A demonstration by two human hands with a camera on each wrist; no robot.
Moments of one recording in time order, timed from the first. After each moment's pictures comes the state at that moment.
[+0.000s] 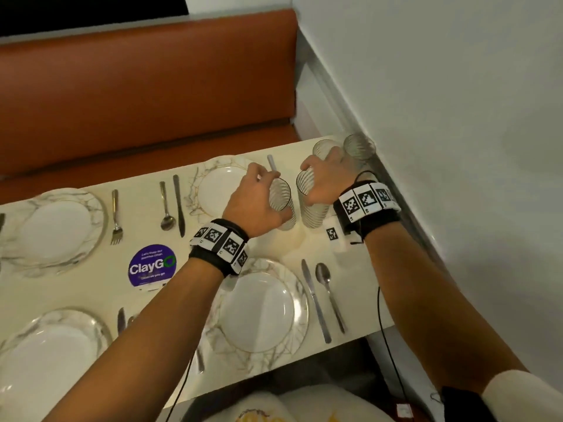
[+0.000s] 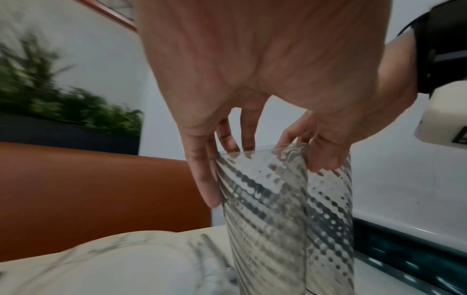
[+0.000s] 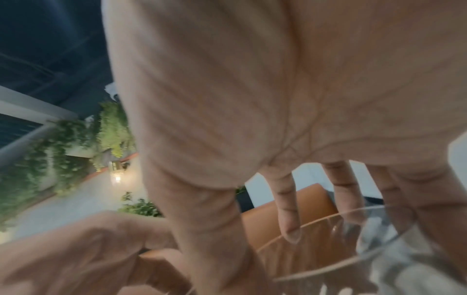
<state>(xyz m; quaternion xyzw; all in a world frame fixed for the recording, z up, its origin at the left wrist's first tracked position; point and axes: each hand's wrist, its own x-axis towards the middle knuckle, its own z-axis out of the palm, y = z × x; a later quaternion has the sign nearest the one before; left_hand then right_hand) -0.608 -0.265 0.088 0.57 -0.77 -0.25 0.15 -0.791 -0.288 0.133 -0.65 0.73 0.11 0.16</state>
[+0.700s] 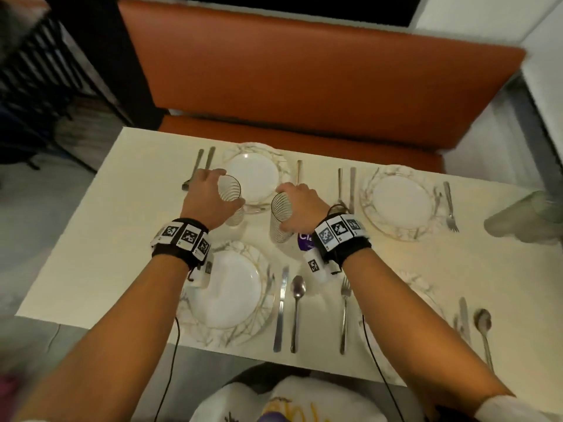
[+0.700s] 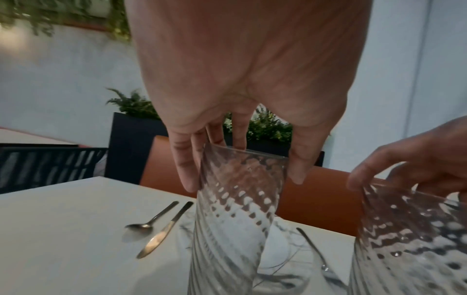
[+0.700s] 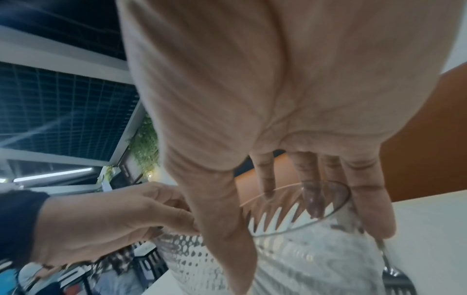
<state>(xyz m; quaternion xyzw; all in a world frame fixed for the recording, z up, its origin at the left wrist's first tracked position) -0.123 -0.152 0.060 0.82 -0.49 -0.22 0.21 -0.343 -0.226 0.076 -0.80 0.49 0.08 0.33</state>
